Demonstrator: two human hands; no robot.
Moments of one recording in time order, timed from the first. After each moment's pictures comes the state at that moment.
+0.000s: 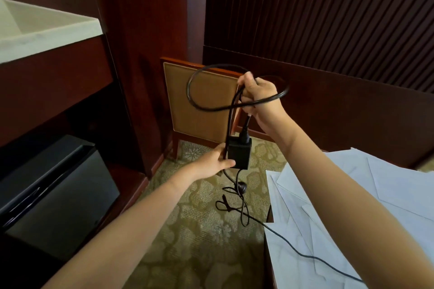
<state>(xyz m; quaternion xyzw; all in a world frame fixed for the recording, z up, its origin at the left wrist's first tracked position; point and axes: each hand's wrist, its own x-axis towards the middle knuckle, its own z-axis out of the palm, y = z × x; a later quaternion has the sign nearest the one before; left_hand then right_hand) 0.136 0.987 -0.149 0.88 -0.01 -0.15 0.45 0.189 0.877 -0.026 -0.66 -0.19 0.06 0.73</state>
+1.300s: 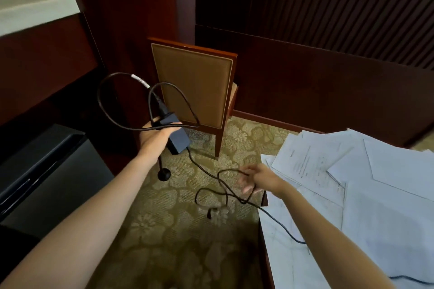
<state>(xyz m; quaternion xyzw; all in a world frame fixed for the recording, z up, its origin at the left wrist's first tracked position) 0.129 1.041 -0.150 0.66 0.30 0.17 0.66 0.160 0.789 -0.201 -0.81 -0.03 0.35 0.47</state>
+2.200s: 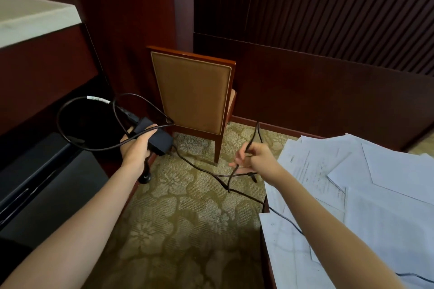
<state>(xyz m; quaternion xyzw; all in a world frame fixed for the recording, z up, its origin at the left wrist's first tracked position) 0.122 1.077 -0.159 0.56 0.37 0.22 0.71 0.164 0.815 -0.154 -0.75 -0.11 0.22 0.61</state>
